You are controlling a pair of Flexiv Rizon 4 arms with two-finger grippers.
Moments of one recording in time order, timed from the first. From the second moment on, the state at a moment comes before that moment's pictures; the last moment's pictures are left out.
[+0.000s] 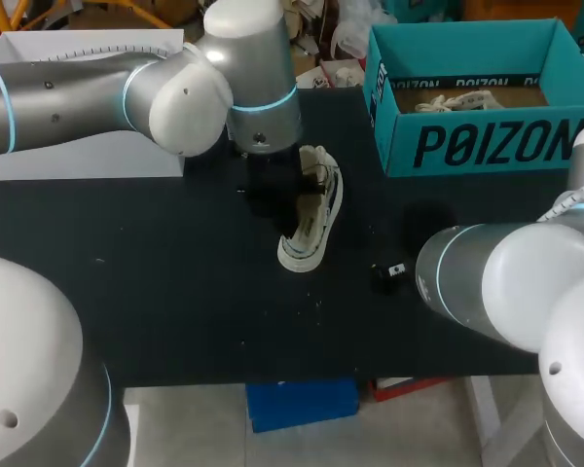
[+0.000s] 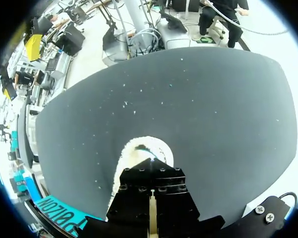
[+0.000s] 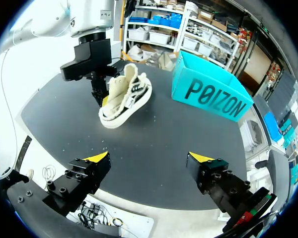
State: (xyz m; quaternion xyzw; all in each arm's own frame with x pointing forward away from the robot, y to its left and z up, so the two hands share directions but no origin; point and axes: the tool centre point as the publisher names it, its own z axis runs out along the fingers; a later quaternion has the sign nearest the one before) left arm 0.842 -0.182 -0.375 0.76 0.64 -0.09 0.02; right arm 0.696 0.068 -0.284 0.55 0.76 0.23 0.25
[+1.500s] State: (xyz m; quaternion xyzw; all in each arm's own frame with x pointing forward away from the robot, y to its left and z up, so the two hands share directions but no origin) left arm 0.893 -0.131 -0.296 0.67 0.67 -0.28 0.13; right arm 0.696 0.068 -0.284 0.55 0.76 0.23 0.25
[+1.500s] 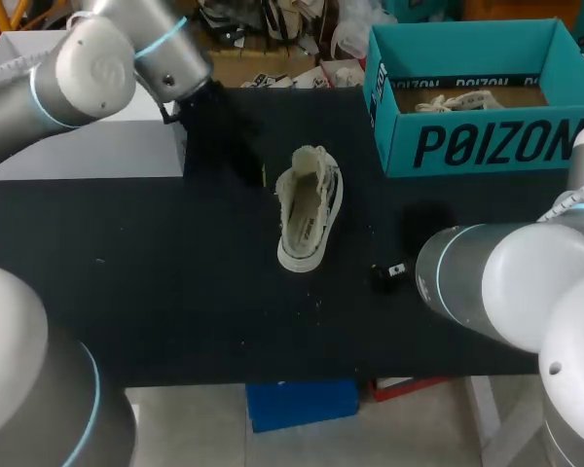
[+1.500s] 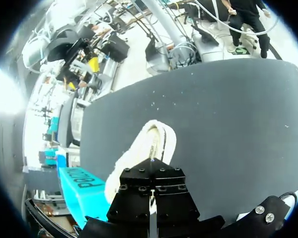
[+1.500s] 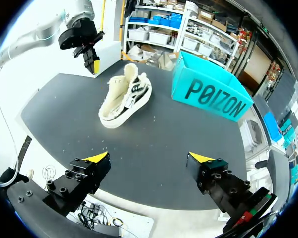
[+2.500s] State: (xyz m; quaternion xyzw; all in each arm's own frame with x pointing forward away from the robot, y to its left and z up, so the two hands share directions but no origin) left arm 0.968 -0.193 -0.321 0.56 0.75 -0.29 0.22; right arm 0.696 0.068 -0.284 0.55 0.76 0.23 0.25
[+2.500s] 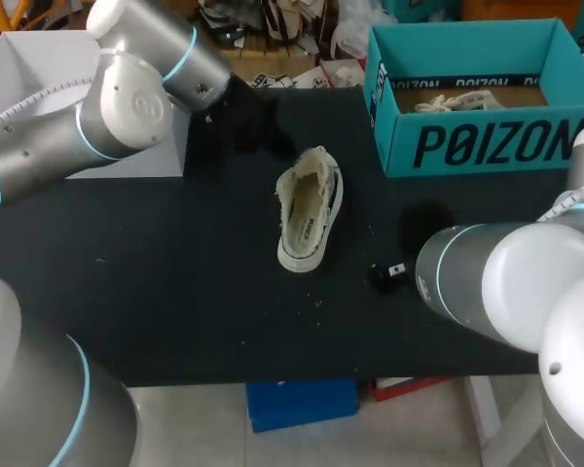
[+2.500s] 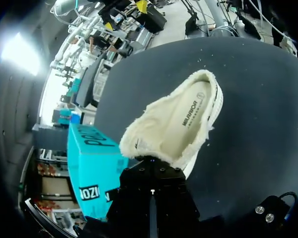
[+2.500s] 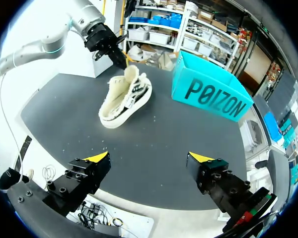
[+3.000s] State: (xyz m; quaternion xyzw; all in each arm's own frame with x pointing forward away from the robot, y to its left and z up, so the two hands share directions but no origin) left arm 0.925 -0.169 -0.328 0.59 0.70 -0.34 0.21; right arm 0.696 0.068 -0.284 0.55 0.76 0.23 0.25
